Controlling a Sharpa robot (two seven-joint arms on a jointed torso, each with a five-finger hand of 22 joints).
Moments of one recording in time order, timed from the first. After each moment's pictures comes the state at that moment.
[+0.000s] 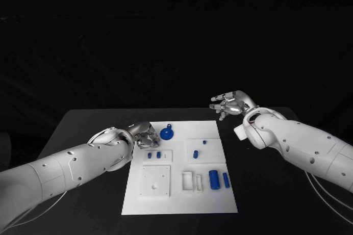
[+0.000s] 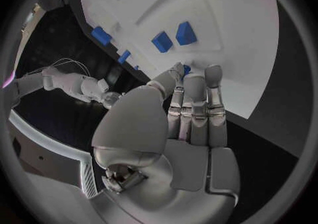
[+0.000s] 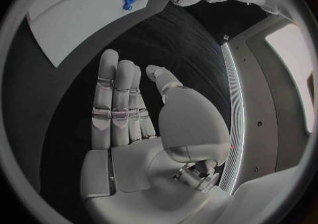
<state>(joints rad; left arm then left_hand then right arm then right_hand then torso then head) 1.23 -0.52 -0.14 1.04 -1.20 -0.27 0.04 1.36 -0.01 0.39 -0.22 0.09 1.18 0.10 0.07 0.07 1.27 0.05 0.06 0.06 1.38 -0.05 1.07 0.48 0.11 1.27 -0.06 0.44 1.31 1.08 -0.72 0.29 1.19 -0.89 -0.40 0.06 1.23 -0.10 0.16 -0.11 0.60 0.99 0.11 0.06 0.06 1.27 -0.01 0.51 0.53 1.46 -0.07 0.51 0.78 0.10 1.47 -0.09 0.26 0.60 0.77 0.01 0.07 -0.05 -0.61</state>
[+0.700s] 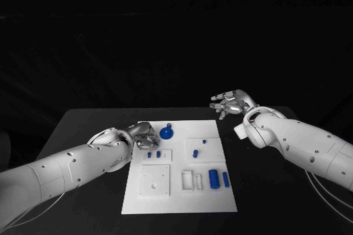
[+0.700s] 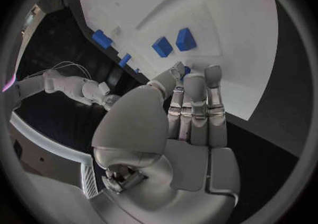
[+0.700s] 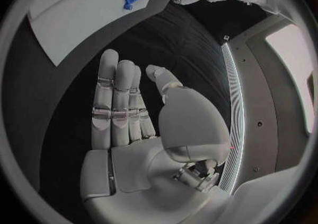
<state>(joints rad) 1.23 -0.52 -0.14 1.04 -1.22 -0.27 0.04 1.37 -0.01 0.39 -0.23 0.09 1.18 0.10 0.07 0.07 1.27 0.05 0.05 0.06 1.38 -0.05 1.07 0.48 0.11 1.25 -0.06 0.45 1.31 1.08 -0.73 0.29 1.19 -0.89 -0.40 0.06 1.23 -0.10 0.16 -0.11 0.60 0.99 0.11 0.06 0.06 1.27 -0.01 0.51 0.53 1.46 -0.07 0.51 0.78 0.10 1.47 -0.09 0.26 0.60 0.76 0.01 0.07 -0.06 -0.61</state>
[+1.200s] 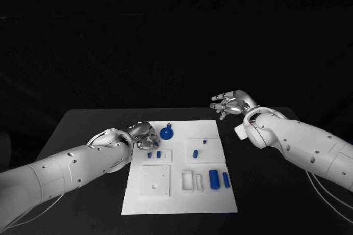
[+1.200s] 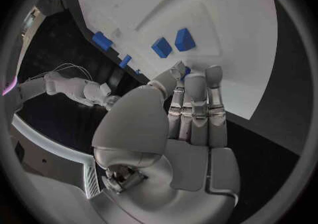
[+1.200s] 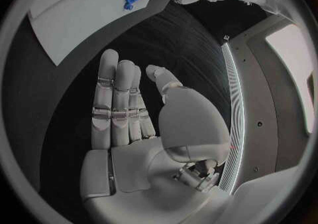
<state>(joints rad) 1.23 -0.52 -0.15 1.04 -1.23 -0.28 0.06 1.37 -0.01 0.38 -0.24 0.09 1.16 0.11 0.06 0.07 1.24 0.06 0.07 0.06 1.36 -0.03 1.08 0.48 0.11 1.24 -0.05 0.47 1.31 1.08 -0.73 0.29 1.19 -0.89 -0.40 0.06 1.23 -0.10 0.16 -0.11 0.60 0.99 0.11 0.06 0.06 1.27 -0.01 0.51 0.53 1.46 -0.07 0.51 0.78 0.10 1.47 -0.09 0.26 0.60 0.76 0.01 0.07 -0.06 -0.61</state>
